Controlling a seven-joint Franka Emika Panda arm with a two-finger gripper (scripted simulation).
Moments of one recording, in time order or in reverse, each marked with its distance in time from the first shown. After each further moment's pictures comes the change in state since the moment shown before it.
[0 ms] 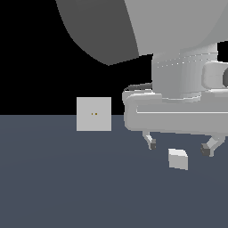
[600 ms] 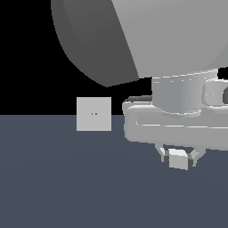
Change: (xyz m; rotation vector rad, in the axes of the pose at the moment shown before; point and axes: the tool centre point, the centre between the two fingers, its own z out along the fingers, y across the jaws) arm -0.007 0.000 0.021 0.000 0.001 0.001
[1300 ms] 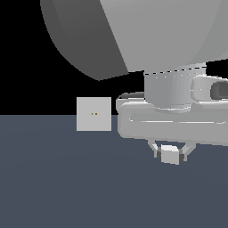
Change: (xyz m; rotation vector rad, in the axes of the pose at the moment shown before) arm 0.002 -0.014 -0.007 0.010 0.000 -0.034
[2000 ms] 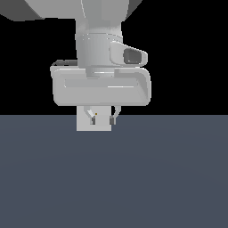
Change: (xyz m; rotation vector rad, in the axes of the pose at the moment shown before) arm 0.001 -0.139 -0.070 0.107 0.003 -0.325
